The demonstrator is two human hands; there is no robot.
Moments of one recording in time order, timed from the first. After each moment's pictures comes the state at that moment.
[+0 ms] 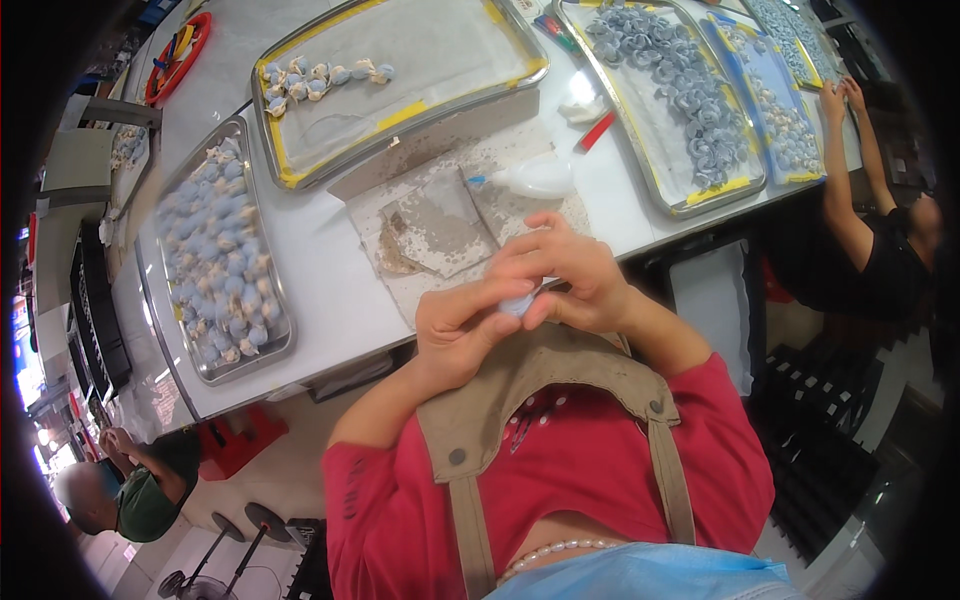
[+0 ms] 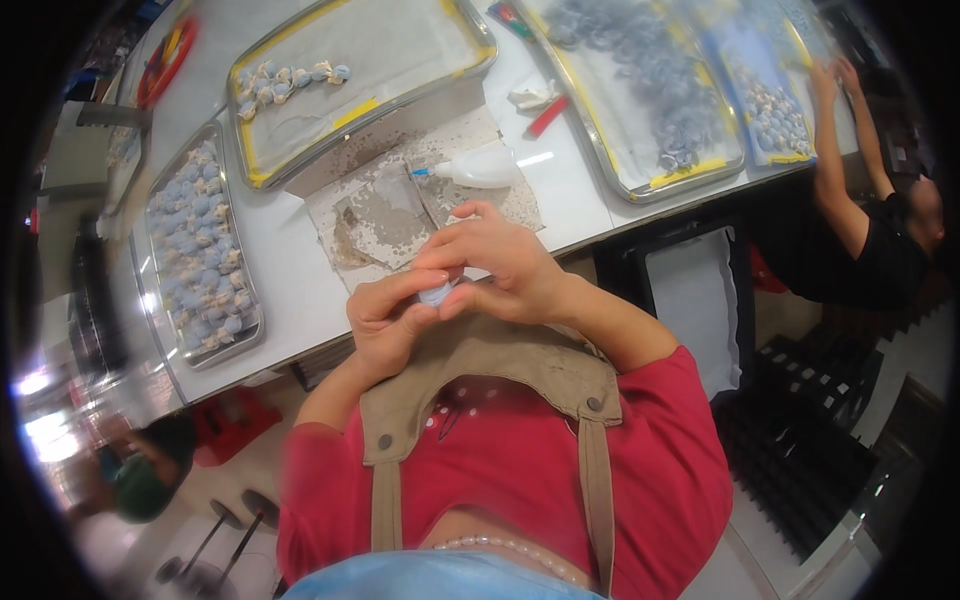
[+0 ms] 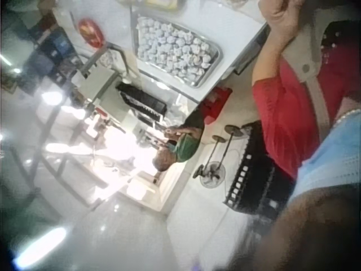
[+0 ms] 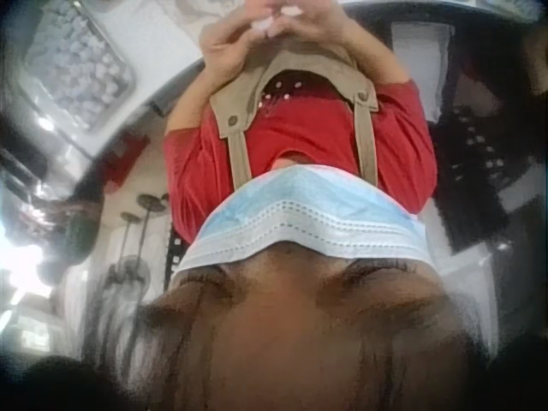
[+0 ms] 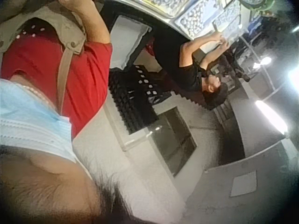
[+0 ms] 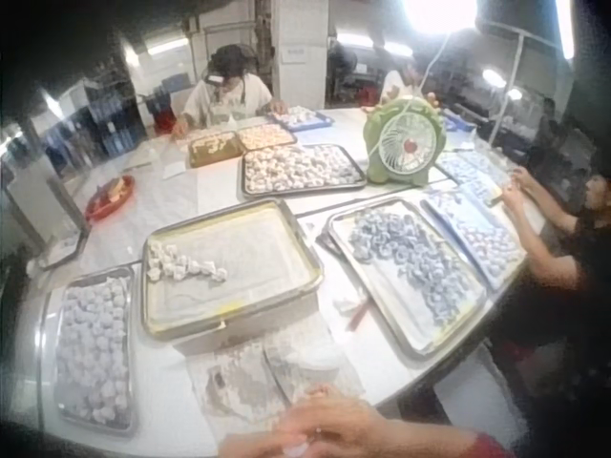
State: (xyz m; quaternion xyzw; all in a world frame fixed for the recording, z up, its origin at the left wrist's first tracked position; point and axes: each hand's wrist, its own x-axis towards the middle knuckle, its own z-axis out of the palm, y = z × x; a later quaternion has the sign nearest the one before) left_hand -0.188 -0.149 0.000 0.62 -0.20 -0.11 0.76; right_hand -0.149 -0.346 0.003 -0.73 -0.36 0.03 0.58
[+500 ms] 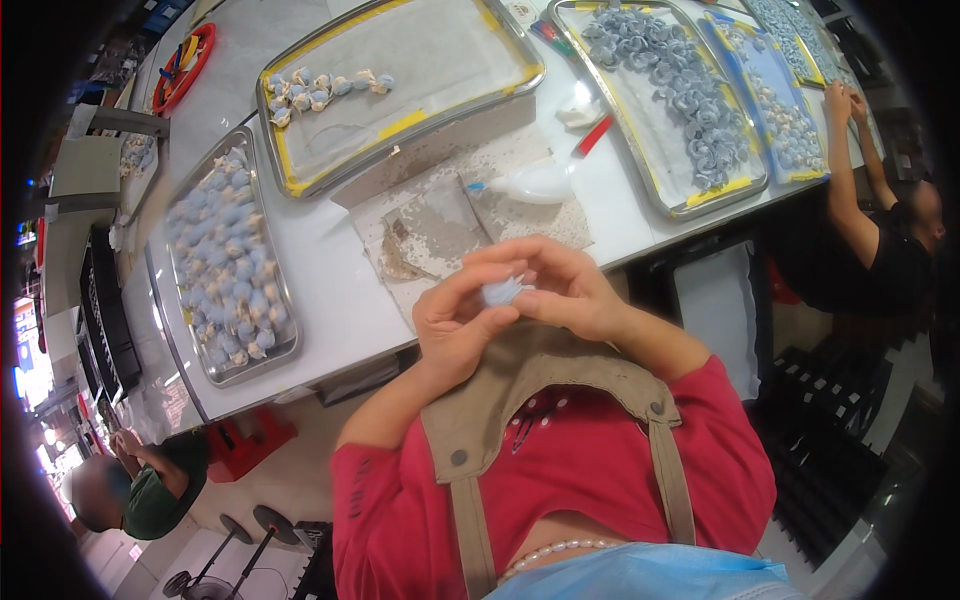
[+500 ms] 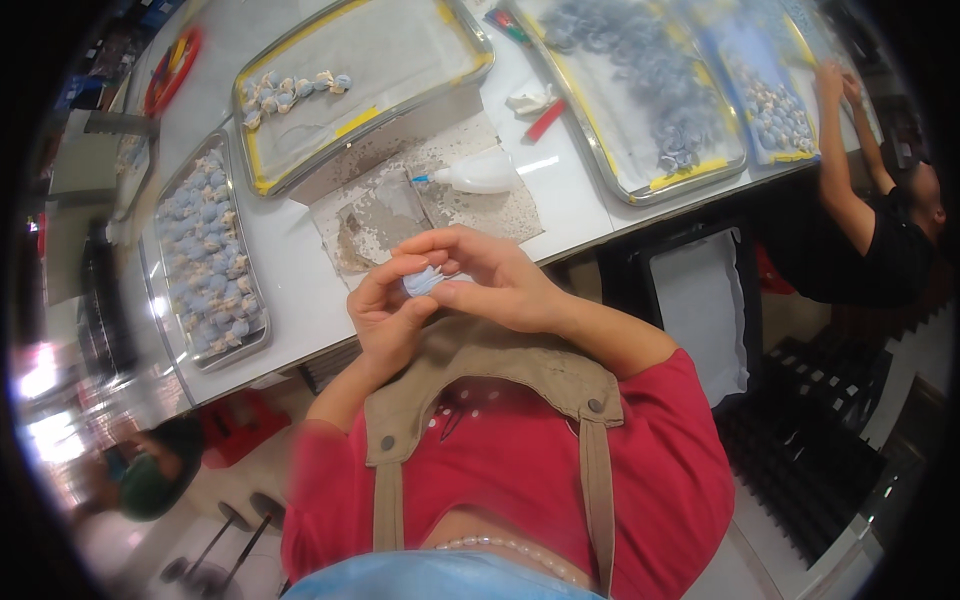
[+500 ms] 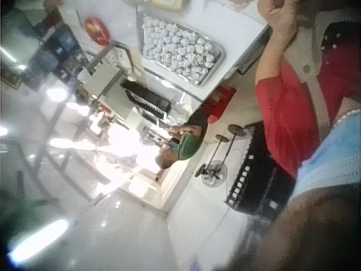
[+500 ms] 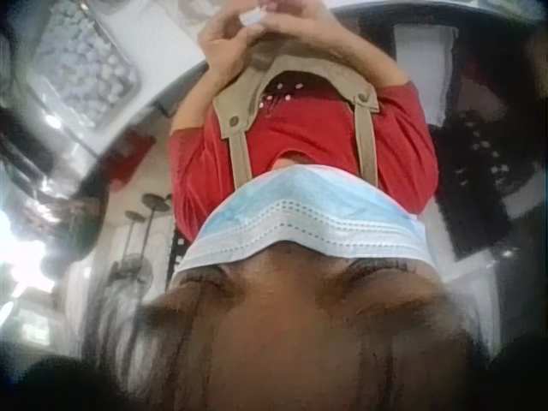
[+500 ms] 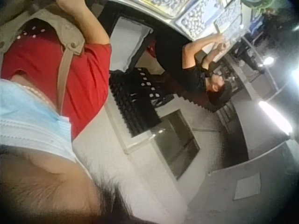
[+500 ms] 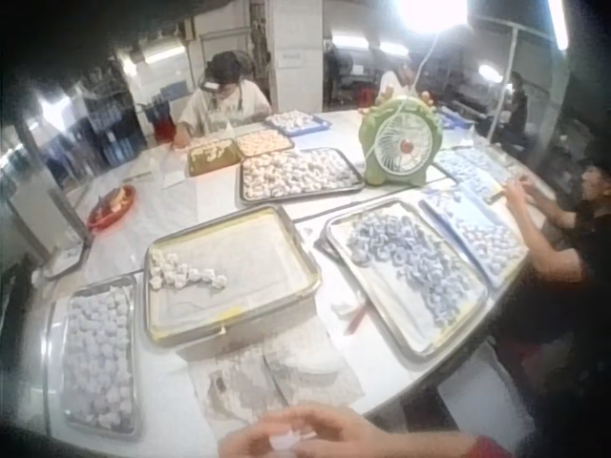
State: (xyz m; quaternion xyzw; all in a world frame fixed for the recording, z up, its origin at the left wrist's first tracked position) left_hand -0.191 -0.163 -0.007 0.51 -0.13 -0.09 0.85; right_hand -0.165 -0.338 0.014 -0.52 -0.13 0.29 0.80
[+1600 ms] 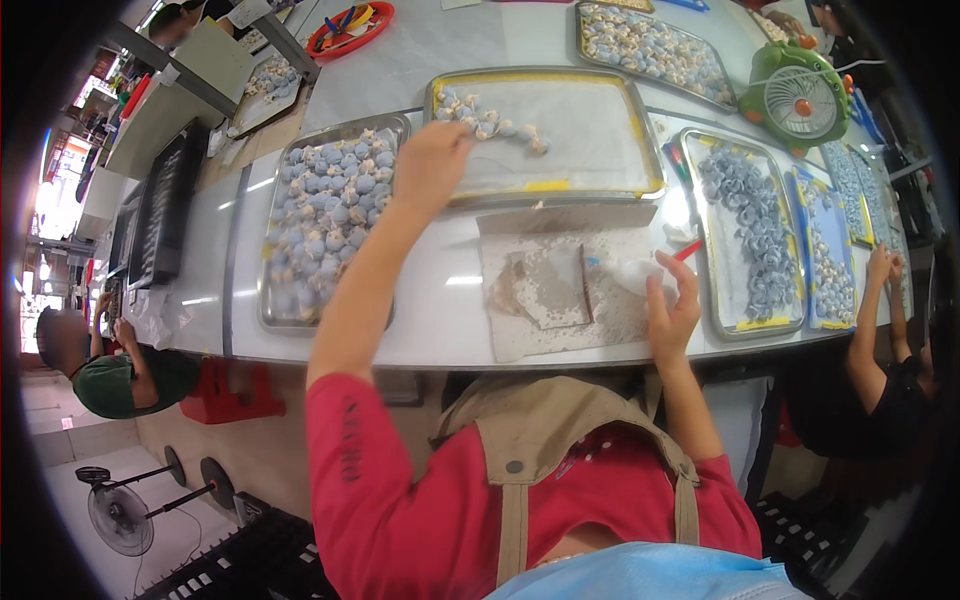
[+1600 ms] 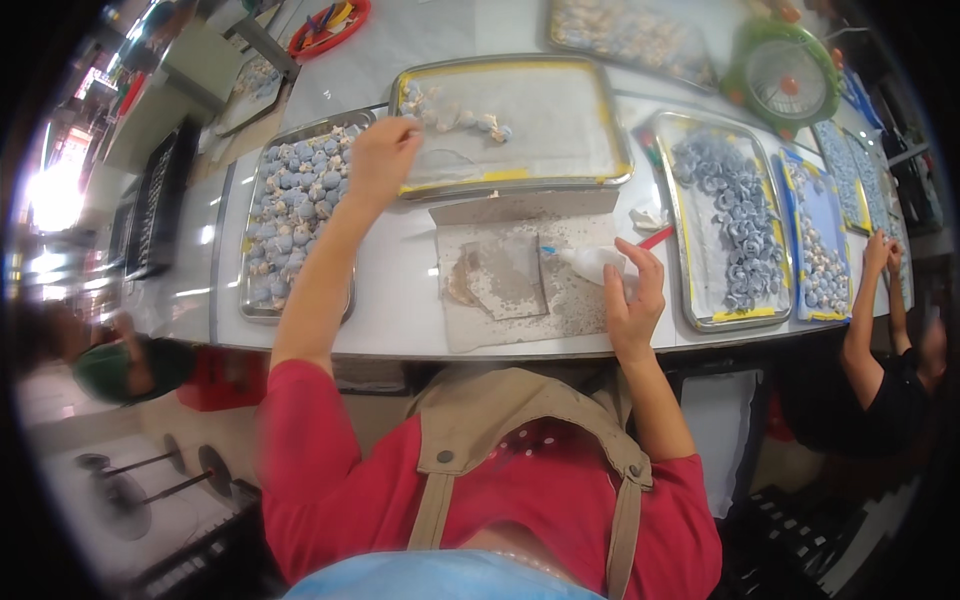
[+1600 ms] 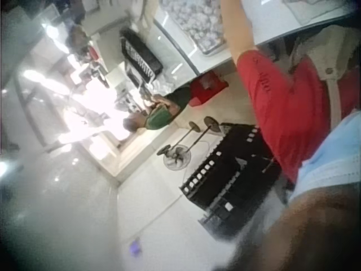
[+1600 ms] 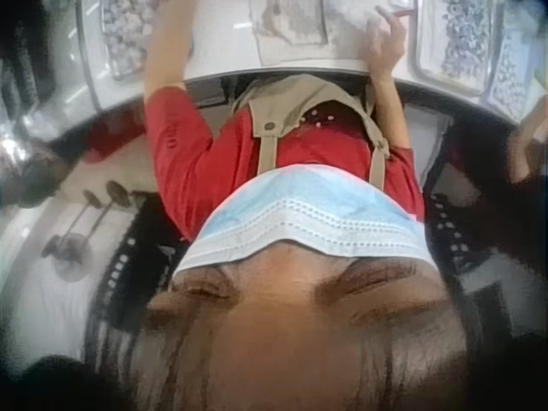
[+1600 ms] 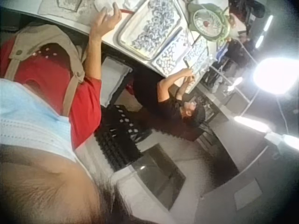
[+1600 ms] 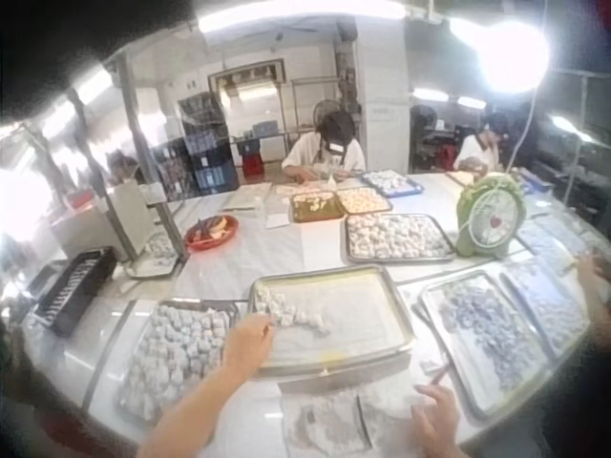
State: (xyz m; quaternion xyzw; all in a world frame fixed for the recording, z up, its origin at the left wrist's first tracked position) left_hand -0.008 -0.015 0.011 0.93 -0.08 0.24 0.26; right_hand -0.119 -0.354 -0.039 -0.84 -0.09 -0.21 0.49
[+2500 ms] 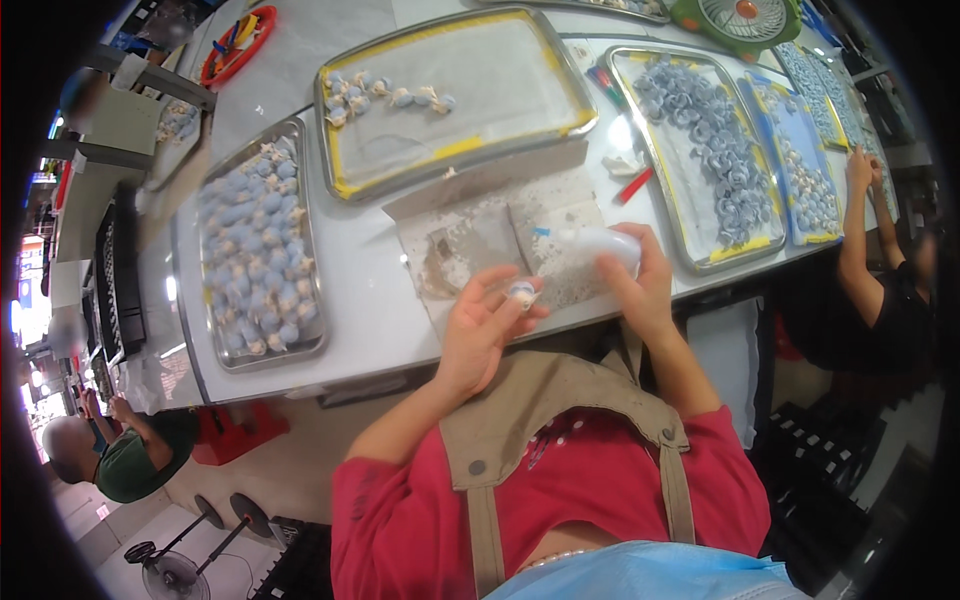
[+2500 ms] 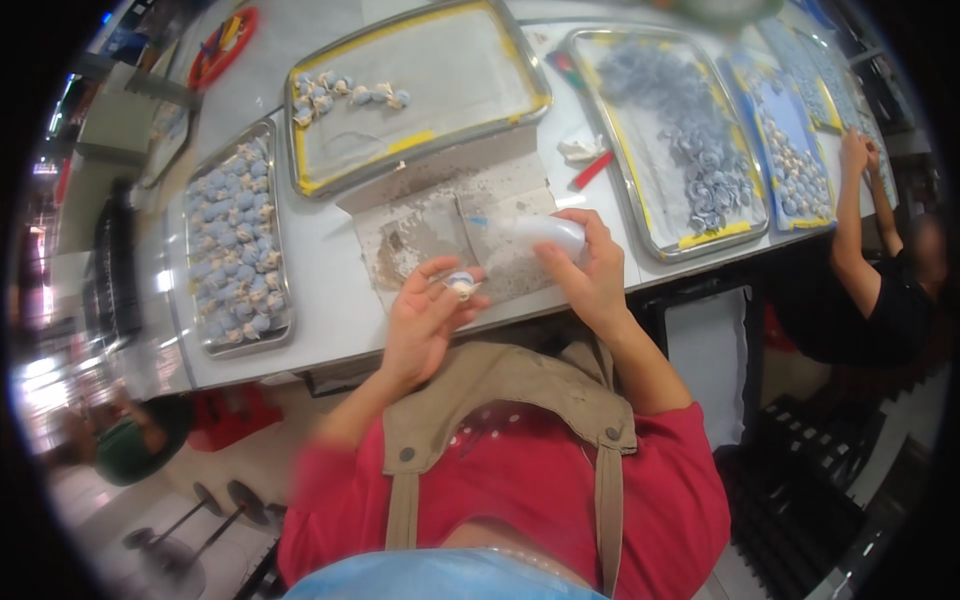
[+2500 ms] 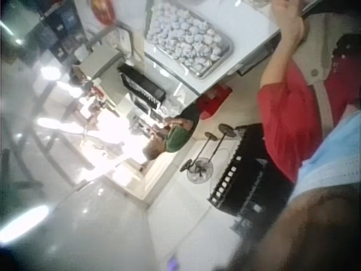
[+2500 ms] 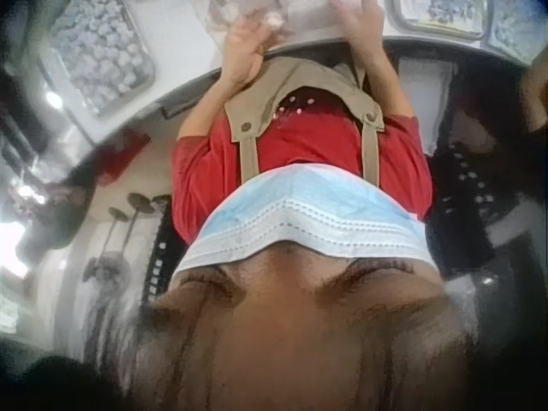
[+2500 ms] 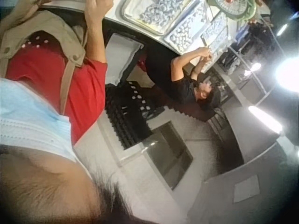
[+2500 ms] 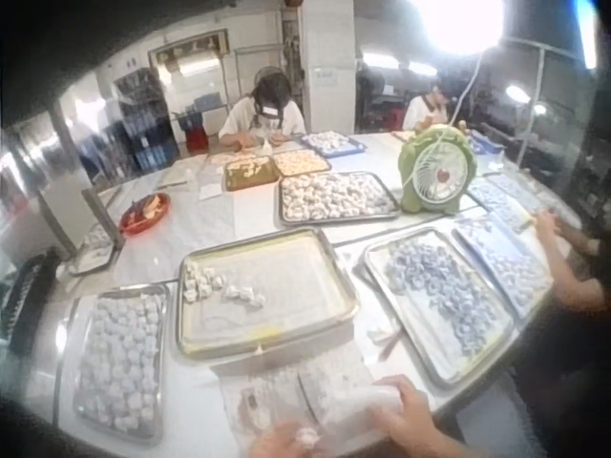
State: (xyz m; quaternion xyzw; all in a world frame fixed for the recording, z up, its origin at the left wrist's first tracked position) left_hand -0.184 -0.157 -0.010 0.40 0.15 -0.20 0.88; right_hand -0.142 -0.364 -0.015 -0.78 0.02 -0.03 0.63
